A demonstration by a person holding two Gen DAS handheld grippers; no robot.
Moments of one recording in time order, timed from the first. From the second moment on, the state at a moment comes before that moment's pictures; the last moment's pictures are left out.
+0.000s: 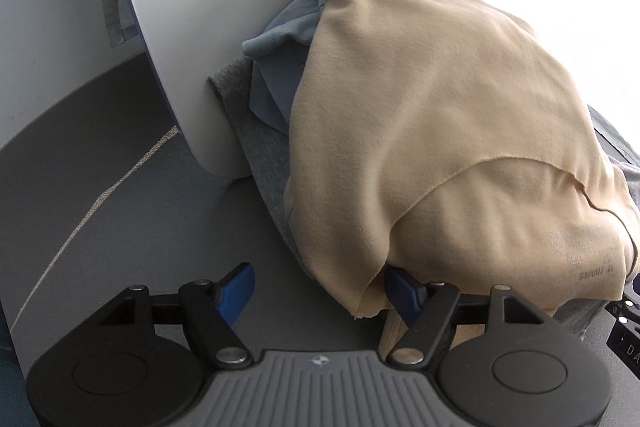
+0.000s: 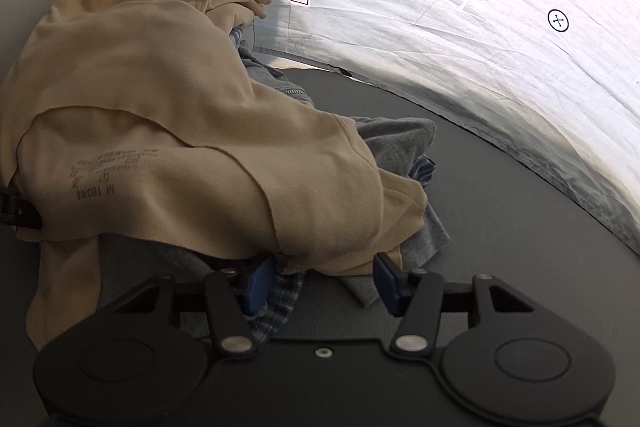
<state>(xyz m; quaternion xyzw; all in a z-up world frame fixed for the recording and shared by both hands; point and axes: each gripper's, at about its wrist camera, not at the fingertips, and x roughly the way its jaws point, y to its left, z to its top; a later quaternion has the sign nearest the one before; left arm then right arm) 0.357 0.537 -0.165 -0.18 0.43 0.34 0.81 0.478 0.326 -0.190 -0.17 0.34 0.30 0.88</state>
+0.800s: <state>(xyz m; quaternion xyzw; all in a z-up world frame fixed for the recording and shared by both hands) 0.322 0.466 -0.026 -0.08 0.29 0.32 0.90 0.445 0.259 -0.101 -0.14 0.21 0.23 0.94</state>
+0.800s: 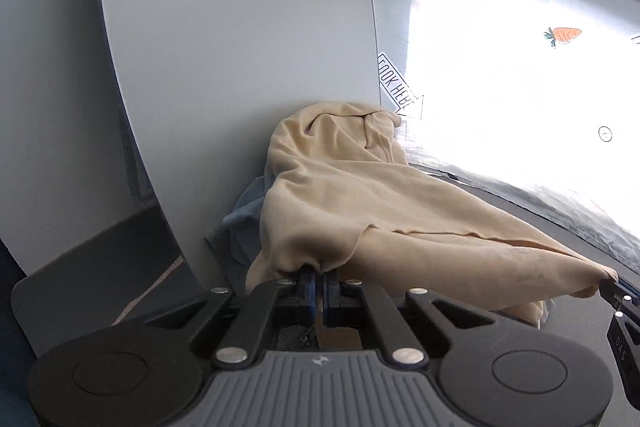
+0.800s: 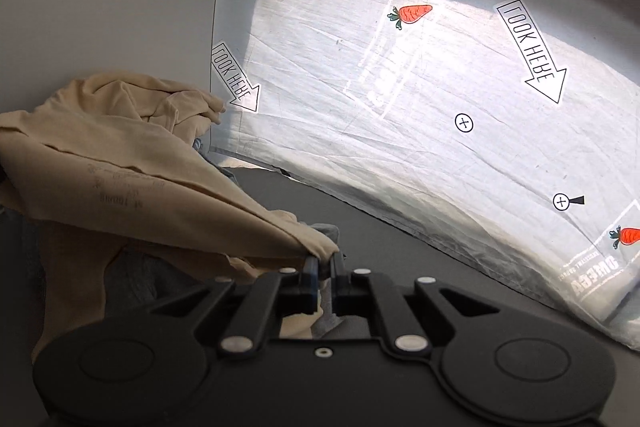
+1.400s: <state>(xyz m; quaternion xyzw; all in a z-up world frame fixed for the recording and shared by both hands) 0.269 0.242 0.092 -0.06 0.13 0.17 0.98 0.341 0.064 0.025 -0.08 0.05 0.08 0.99</state>
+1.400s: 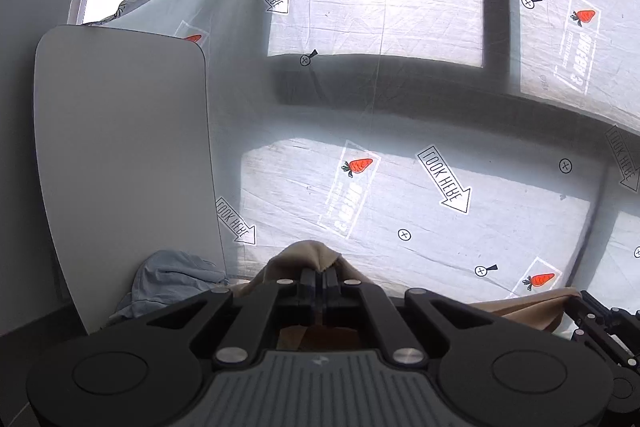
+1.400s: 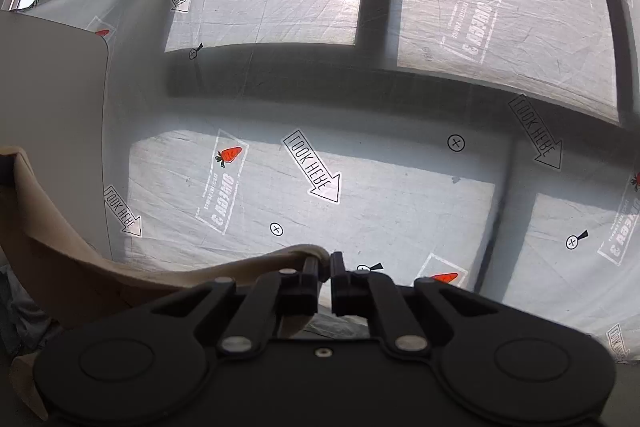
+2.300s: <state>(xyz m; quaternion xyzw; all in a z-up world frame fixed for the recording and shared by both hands) 0.069 0.012 0.198 -0.13 -0.05 -0.06 0.99 0.056 -0.218 0.170 -0.05 -0.21 -0.15 0.97</state>
